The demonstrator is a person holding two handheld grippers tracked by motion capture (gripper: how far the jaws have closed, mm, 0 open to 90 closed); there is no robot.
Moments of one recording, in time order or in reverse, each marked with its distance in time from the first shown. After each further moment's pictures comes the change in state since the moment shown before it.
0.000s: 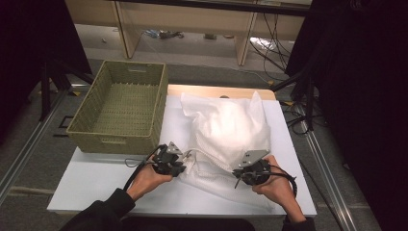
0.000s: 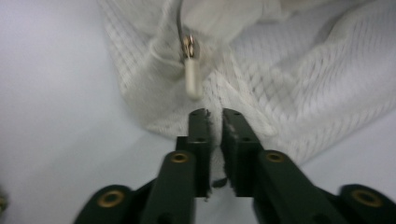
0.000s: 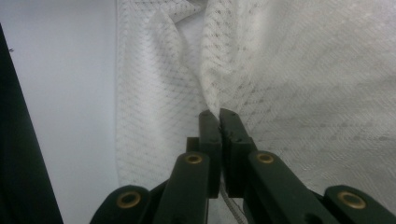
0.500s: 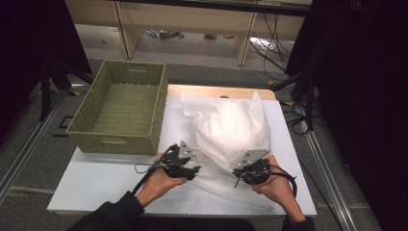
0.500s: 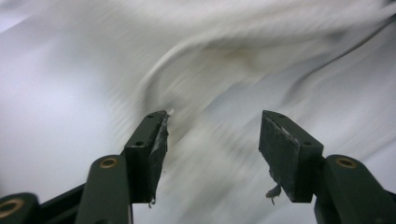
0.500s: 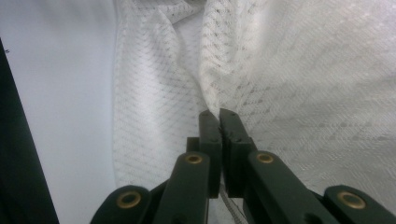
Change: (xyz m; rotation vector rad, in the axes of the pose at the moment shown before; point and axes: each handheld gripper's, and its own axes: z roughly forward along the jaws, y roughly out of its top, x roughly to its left) left arm -0.019 0.012 -0.018 -0.114 0.153 0.047; right arm -0.002 0.001 0.000 -0.001 -0.006 -0.030
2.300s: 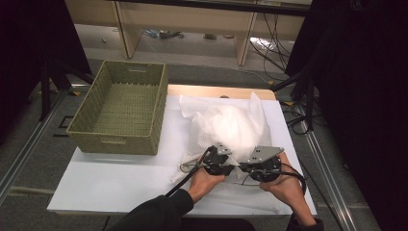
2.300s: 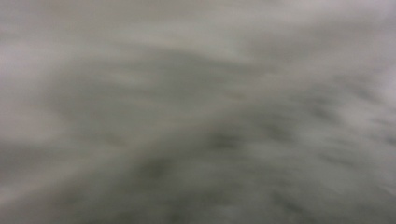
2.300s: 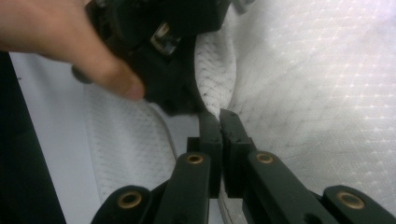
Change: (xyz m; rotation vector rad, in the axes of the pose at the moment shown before) left arm -0.079 0.065 0.099 -0.113 -0.194 -0.159; right arm 0.000 0.005 -0.034 -0.099 -0.086 -0.011
